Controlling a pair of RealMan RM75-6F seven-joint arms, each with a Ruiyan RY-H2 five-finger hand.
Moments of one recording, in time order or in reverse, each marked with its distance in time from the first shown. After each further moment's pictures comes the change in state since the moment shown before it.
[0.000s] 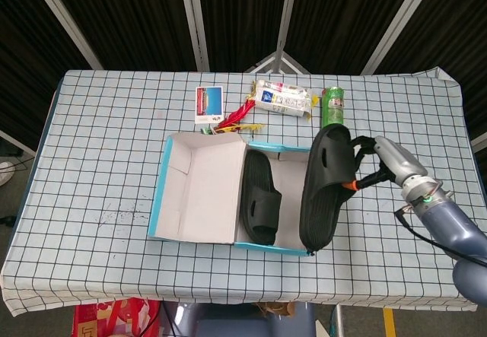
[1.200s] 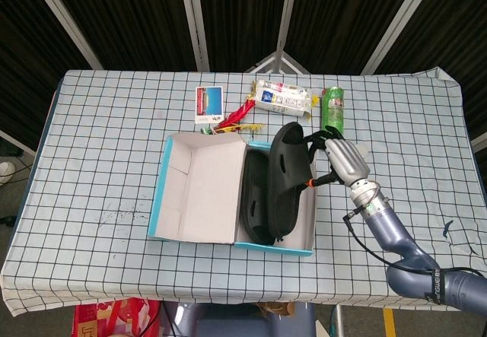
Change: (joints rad) left arm -0.011 -0.012 -0.003 0.017 -0.012 -0.013 0.014; right arm -0.162 -0.595 0.011 0.333 -0.611 0.379 0.054
